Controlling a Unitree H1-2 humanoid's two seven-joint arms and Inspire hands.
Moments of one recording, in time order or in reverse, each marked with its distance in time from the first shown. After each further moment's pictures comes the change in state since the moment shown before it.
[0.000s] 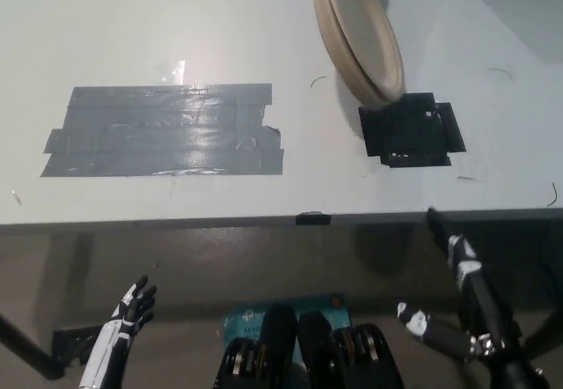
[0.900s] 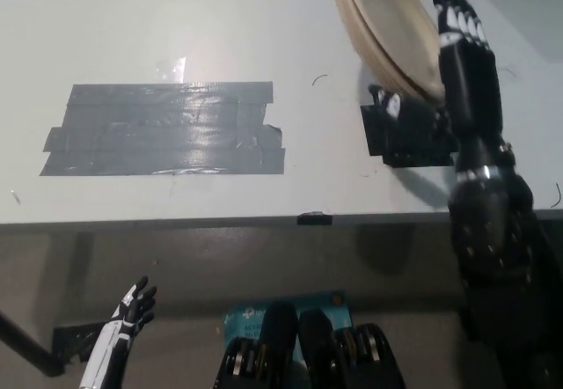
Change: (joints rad) left_arm -0.003 0.000 0.000 0.003 0.001 -0.006 0.000; right_arm -0.669 -0.011 -0.006 0.437 -0.505 0.041 -0.249
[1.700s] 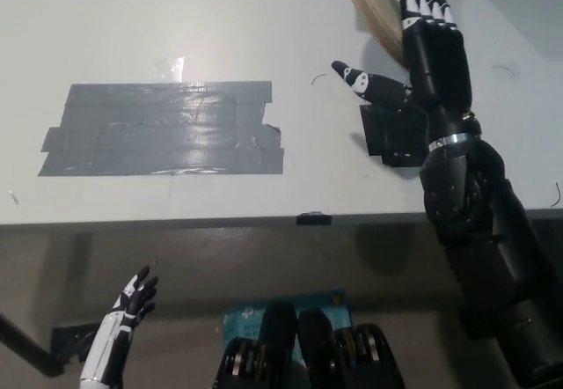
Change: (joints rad) left_arm -0.018 0.000 0.000 -0.013 0.010 0.000 -0.001; right_arm -0.106 -0.039 0.105 0.209 -0.037 0.023 -0.033
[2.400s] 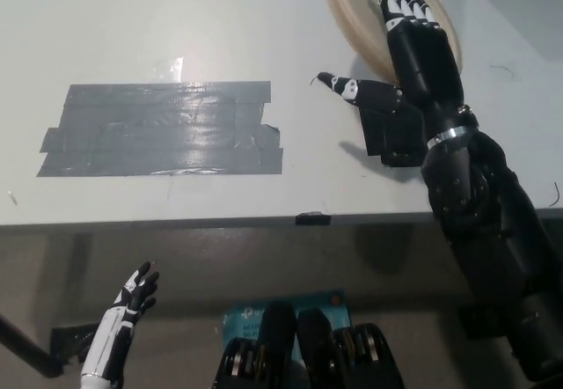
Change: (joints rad) left_arm -0.011 0.000 0.000 -0.001 0.010 0.001 -0.001; right_arm -0.029 -0.028 0.022 0.019 0.037 0.008 0.093
